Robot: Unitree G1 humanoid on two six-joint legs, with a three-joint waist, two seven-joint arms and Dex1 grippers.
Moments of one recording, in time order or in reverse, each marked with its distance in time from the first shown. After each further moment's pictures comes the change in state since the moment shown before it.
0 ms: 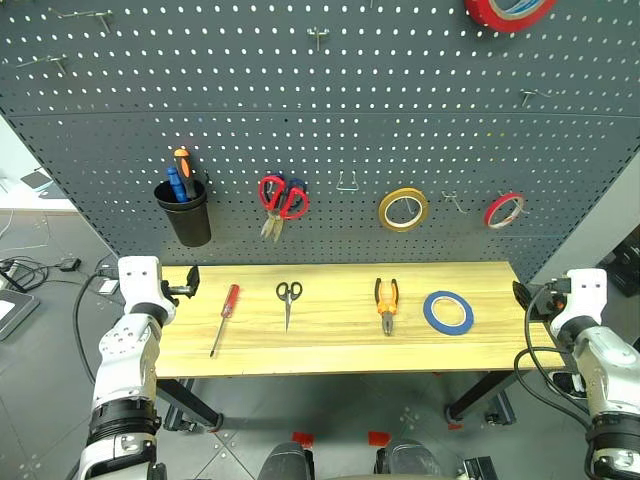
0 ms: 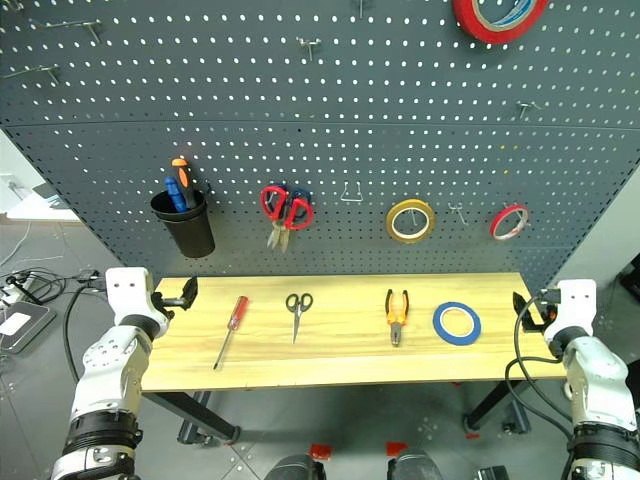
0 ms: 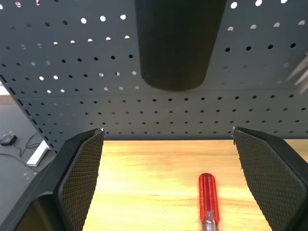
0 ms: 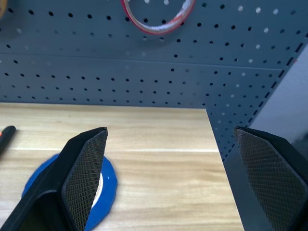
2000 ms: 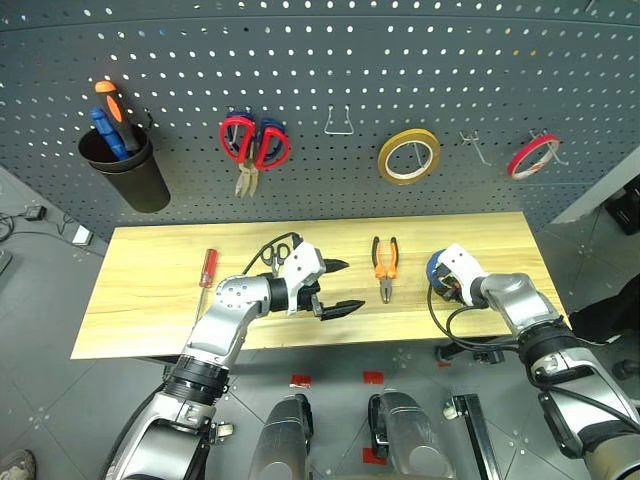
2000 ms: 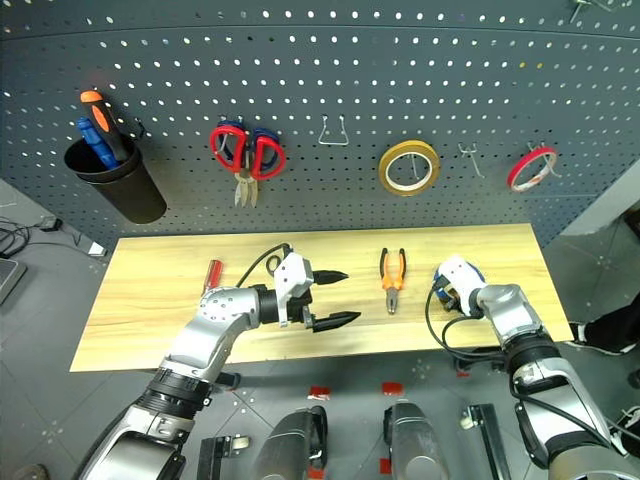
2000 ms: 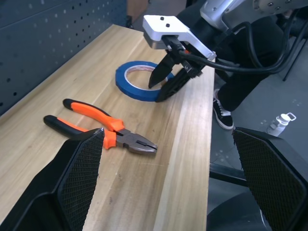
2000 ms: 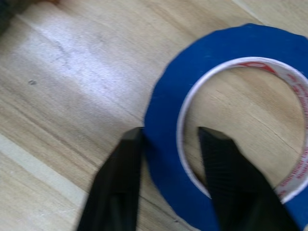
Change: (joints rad) left arm -0.189 -0.097 -0.538 -0.271 -0.012 0.092 -0.784; right arm -0.477 0.020 0.587 0.334 -0.325 0.250 0.225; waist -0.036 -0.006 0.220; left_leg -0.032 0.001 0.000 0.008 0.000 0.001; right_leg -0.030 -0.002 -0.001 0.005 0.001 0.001
